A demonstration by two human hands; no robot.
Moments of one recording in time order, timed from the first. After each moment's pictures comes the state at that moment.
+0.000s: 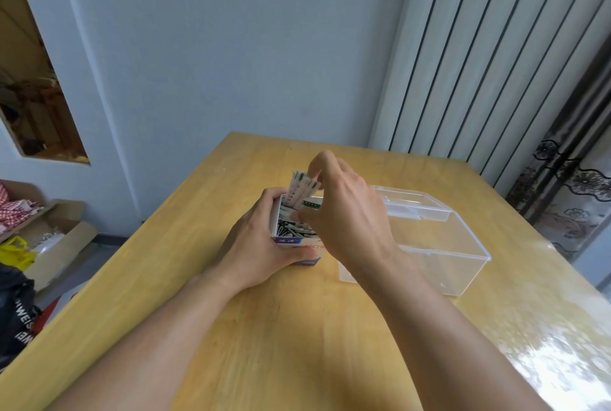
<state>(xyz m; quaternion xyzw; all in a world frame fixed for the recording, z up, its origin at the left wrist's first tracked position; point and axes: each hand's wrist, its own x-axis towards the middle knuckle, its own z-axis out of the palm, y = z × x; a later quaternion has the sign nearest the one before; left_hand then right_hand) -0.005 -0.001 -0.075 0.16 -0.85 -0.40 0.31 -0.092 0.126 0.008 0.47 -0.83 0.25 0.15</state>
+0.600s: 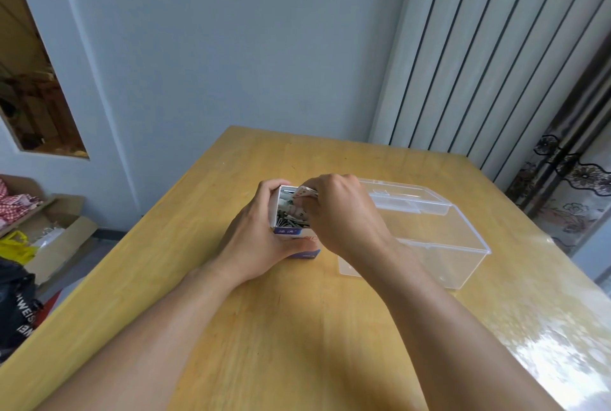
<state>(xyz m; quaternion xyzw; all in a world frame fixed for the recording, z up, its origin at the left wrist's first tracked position) -0.006 -0.003 -0.079 0.17 -0.84 -0.41 0.31 -0.097 0.122 0.000 0.49 -0.83 0.24 0.09</state>
